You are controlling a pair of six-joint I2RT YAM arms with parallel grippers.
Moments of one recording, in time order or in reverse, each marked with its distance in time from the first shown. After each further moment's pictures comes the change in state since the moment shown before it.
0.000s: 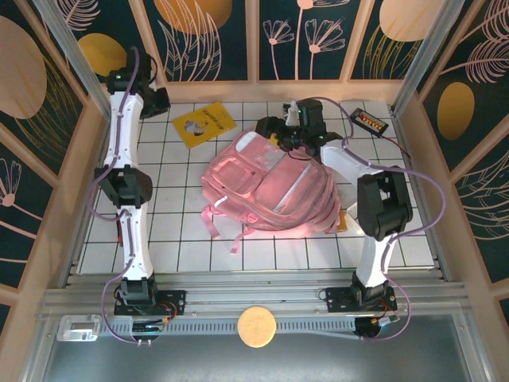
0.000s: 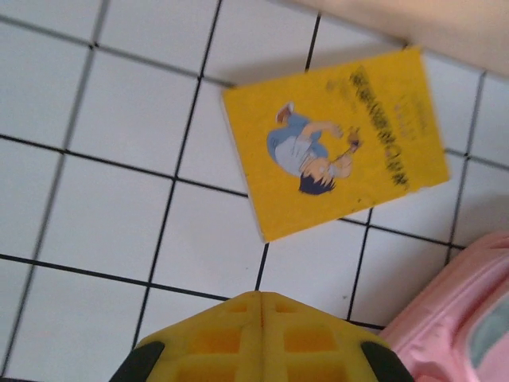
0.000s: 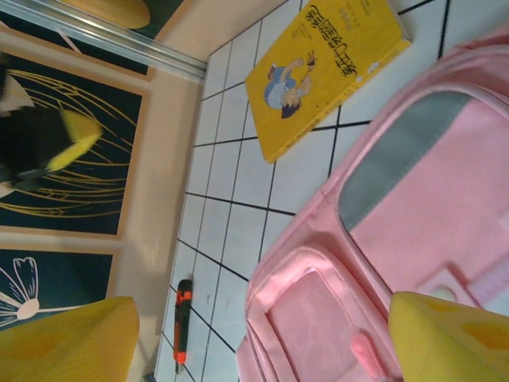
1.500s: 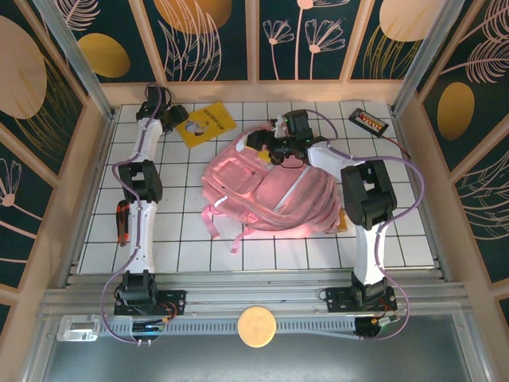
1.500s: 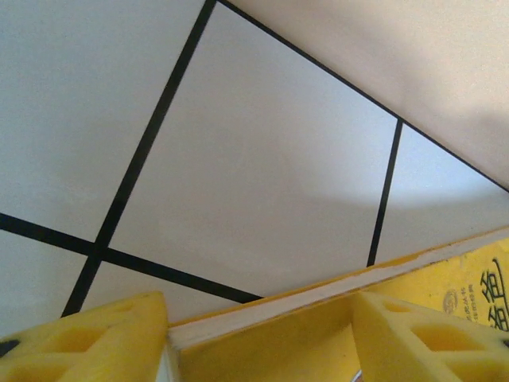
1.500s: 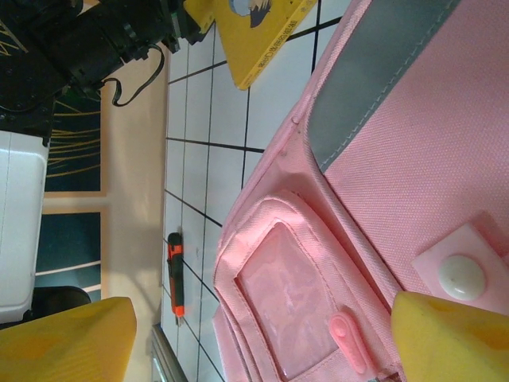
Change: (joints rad) left arm 0.042 0.496 -0.023 0.691 0.131 -0.211; right arm 0.031 0.128 0.021 -0.056 -0.104 0.010
